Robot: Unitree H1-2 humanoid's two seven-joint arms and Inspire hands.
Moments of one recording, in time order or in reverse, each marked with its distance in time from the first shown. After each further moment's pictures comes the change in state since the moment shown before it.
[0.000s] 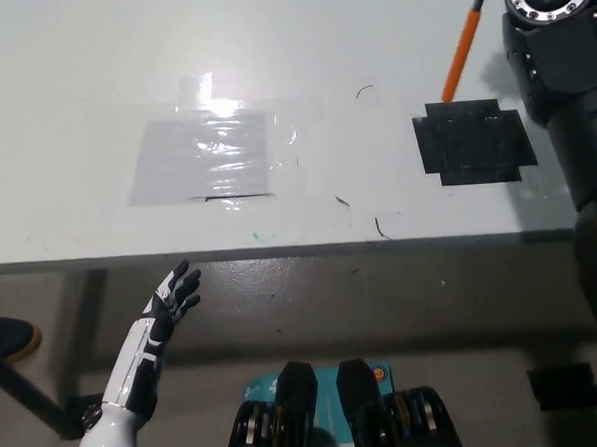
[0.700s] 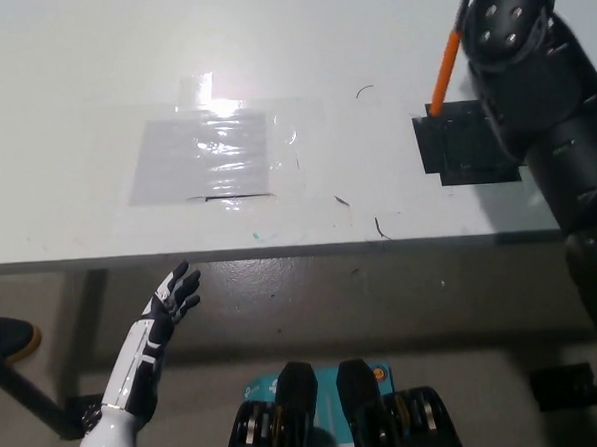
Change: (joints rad) left_arm 0.007 0.000 -0.001 0.000 -0.003 -0.011 0.000; right_arm 0.052 0.001 0.320 0.050 -0.009 -0.036 -0.253
